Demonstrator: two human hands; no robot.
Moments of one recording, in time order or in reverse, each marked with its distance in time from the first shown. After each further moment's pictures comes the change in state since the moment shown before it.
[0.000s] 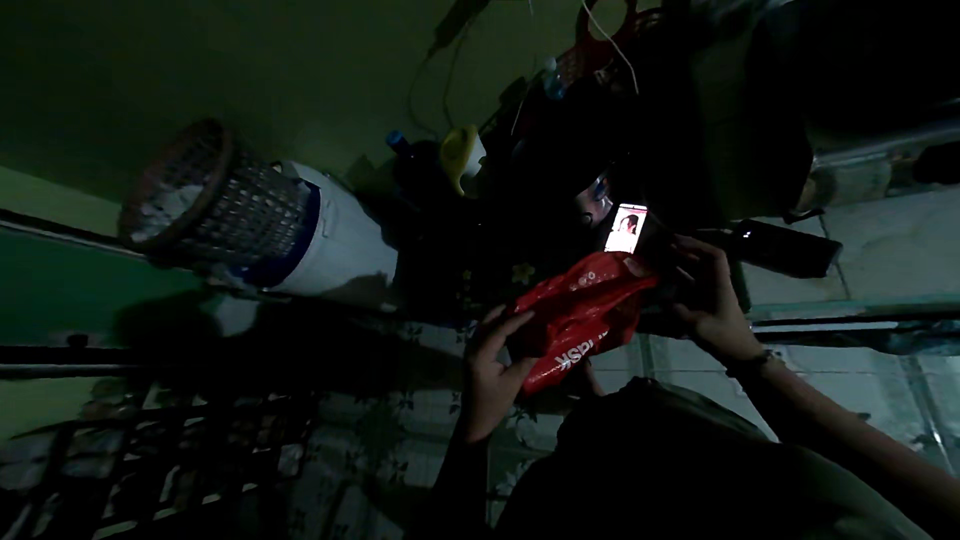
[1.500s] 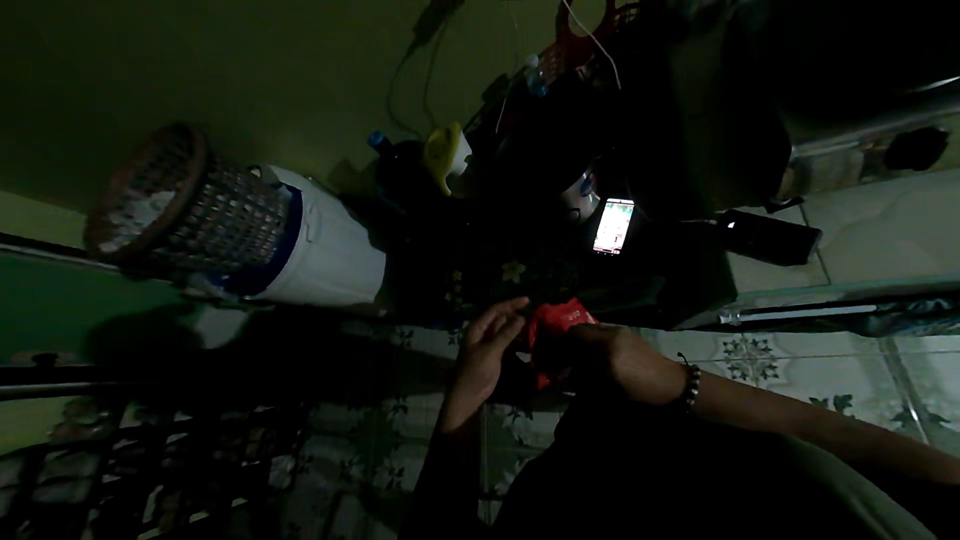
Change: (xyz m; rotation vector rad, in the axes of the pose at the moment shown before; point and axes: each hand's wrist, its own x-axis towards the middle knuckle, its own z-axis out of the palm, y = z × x) left_hand 0.020 -0.013 -0.004 -0.416 -0.173 -0.519; right_hand -0.022 -0.049 0.084 -0.457 -0.515 -0.515
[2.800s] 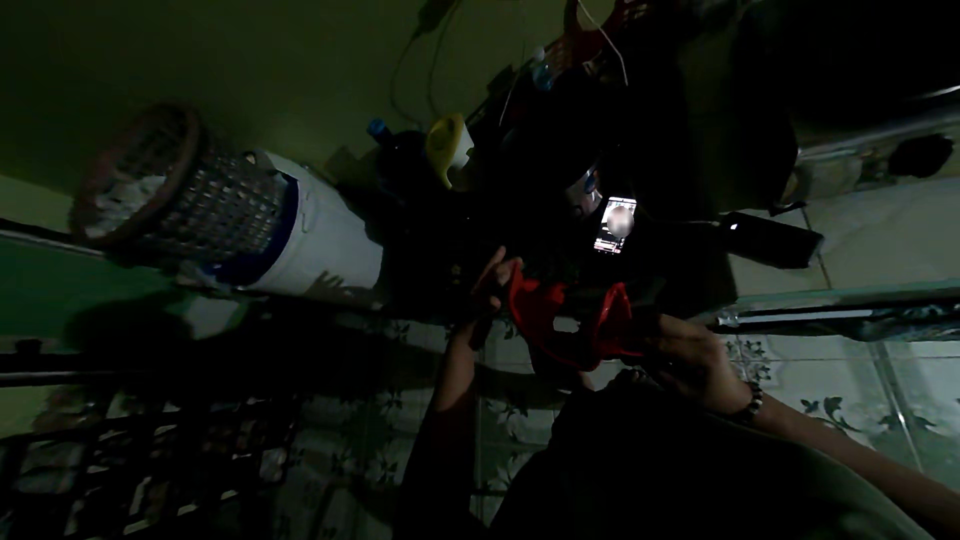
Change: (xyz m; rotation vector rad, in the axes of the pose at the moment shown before) left_hand 0.070 -0.052 -0.042 -0.052 -0.224 0.185; right_hand -0.058 0.017 -0.026 0.162 0.320 0.016
